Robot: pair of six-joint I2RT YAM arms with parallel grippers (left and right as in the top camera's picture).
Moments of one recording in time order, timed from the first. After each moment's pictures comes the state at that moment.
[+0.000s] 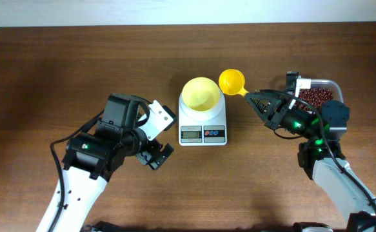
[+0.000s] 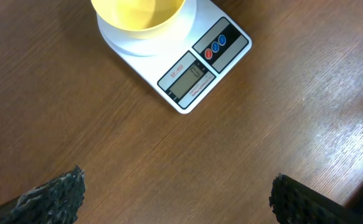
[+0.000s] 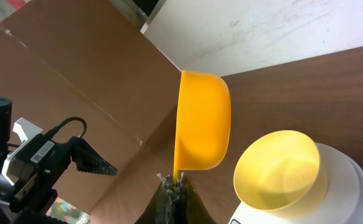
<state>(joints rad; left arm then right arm) -0.32 1.15 1.11 -0.99 0.24 0.43 -0.03 1.36 0.56 0.79 -1.05 0.74</state>
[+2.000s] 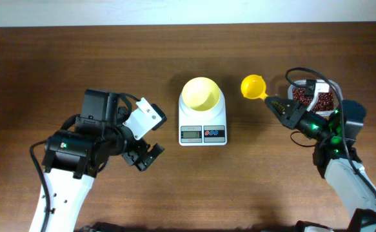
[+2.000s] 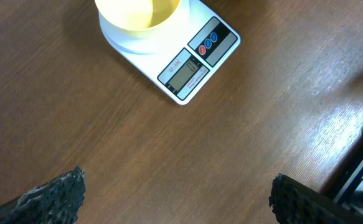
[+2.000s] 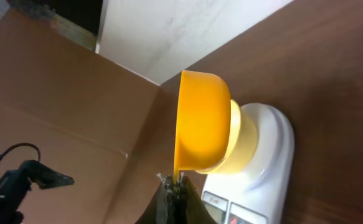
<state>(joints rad) -0.20 1.15 1.22 -1.15 0.34 0.57 -0.22 1.36 0.56 0.51 -1.08 0.71</state>
